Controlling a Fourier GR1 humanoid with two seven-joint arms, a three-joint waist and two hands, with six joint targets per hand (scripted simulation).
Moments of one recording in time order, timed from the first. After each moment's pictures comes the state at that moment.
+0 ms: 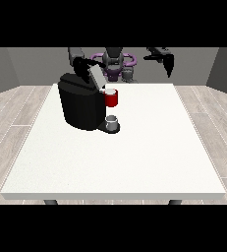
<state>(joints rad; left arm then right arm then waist) -0.25 0.08 0.17 -1.41 0.02 -0.22 -0.04 -0.62 -0.17 -0.09 -1.06 0.01 0.06 -0.08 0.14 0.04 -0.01</state>
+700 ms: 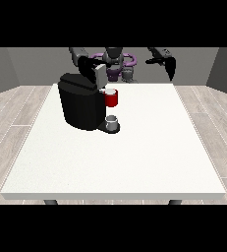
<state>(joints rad) -0.26 0.11 0.18 -1.37 0.03 -0.21 -0.09 -0.73 -0.15 -0.08 -1.03 0.03 0.04 -0.03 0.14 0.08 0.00</state>
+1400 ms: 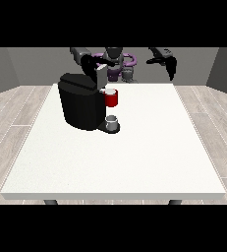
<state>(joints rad) -0.30 0.12 0.17 -1.34 0.04 -0.21 -0.10 -0.73 -0.14 -0.05 -1.09 0.05 -0.01 0.09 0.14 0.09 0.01</state>
